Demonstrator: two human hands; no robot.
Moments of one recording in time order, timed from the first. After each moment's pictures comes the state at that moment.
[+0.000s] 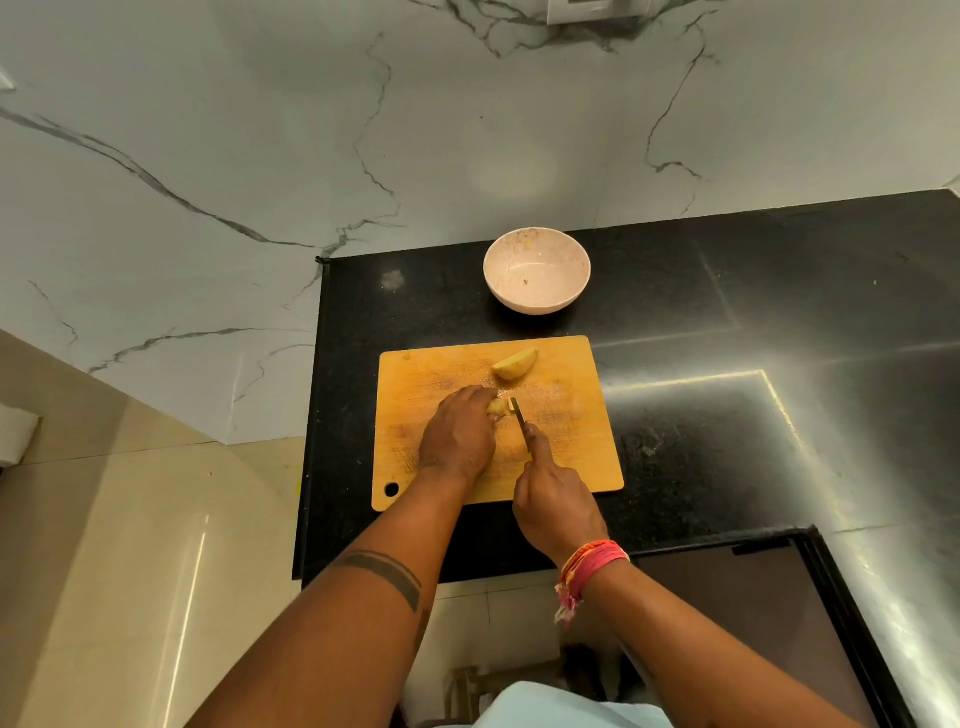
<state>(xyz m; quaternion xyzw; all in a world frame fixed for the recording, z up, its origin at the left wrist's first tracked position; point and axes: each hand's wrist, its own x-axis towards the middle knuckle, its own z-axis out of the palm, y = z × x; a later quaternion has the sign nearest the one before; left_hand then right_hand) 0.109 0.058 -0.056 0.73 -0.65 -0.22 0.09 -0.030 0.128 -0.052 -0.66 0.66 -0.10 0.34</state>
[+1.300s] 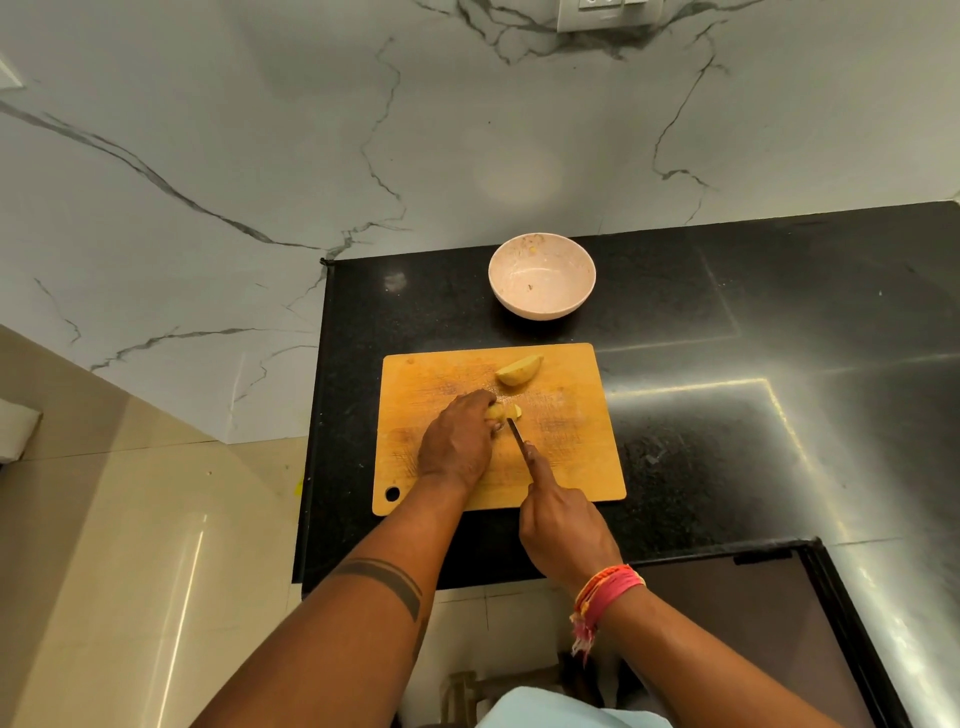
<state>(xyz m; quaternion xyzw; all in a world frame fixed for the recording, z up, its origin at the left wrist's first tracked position) 0.112 0.061 -0.055 0.74 -0.61 -0.24 0.14 -0.037 0.140 -0.044 -0.69 0.64 -0.05 0.33</state>
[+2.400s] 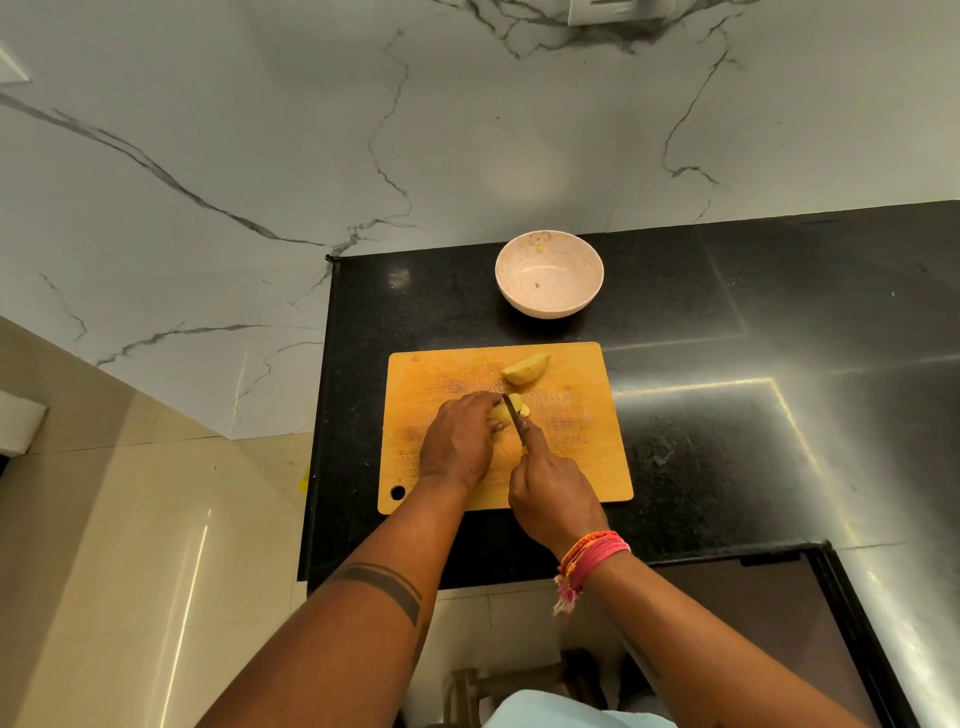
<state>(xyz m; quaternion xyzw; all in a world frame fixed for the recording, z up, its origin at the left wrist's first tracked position) 0.119 0.063 -0.052 0.73 -0.63 -0.23 0.13 -0.016 0.111 -0.039 -0.68 0.64 -0.10 0.35</state>
